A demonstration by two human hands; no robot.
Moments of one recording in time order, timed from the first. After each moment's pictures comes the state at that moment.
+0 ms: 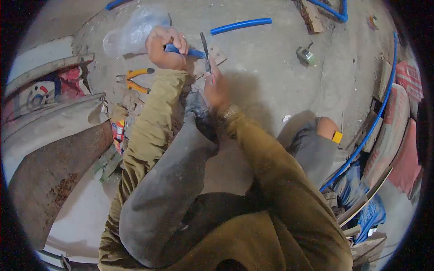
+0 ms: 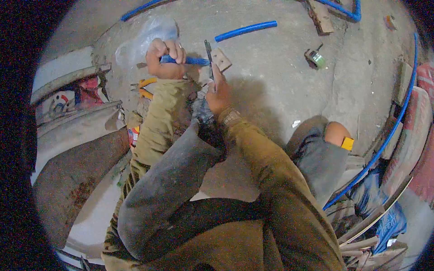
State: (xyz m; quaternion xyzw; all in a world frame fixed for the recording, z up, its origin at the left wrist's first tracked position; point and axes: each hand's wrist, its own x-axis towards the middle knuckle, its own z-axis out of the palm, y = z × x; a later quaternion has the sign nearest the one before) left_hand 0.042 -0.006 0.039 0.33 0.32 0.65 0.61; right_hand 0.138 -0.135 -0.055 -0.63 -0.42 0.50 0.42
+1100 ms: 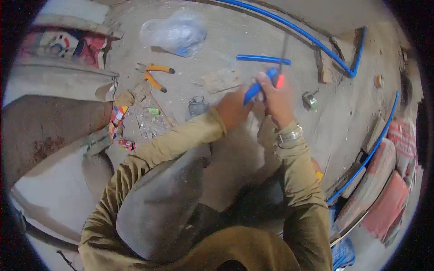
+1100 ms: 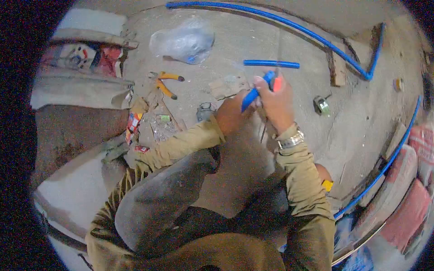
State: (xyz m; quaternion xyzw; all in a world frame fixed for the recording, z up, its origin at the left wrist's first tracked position) left_hand 0.110 -0.109 0.035 0.69 0.57 0.24 0.39; right_hand 0.264 -0.062 0.070 -0.62 -0.47 0.50 0.38
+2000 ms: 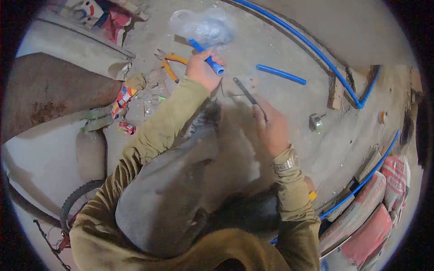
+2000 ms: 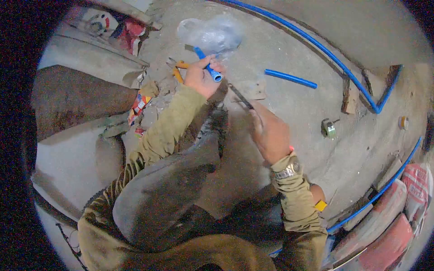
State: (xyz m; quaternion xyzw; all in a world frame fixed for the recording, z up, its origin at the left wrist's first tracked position) left_hand -0.001 -0.044 0.058 -0.11 0.33 0.69 0.64; right_hand 0.242 -0.106 0.109 -0.49 -0.75 0.38 0.25
